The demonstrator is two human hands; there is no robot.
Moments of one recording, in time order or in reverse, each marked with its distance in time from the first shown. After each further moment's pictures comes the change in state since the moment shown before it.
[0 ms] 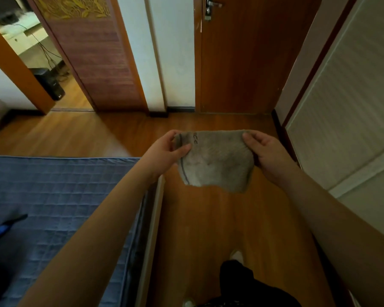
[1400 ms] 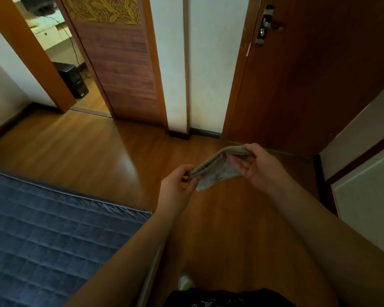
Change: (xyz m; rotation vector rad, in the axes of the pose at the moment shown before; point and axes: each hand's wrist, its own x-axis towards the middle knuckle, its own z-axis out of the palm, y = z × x) left_hand 0.328 -0.065 -0.088 0.301 0.524 0.227; right_hand 0.442 -0.041 0.064 0.601 0.100 0.437
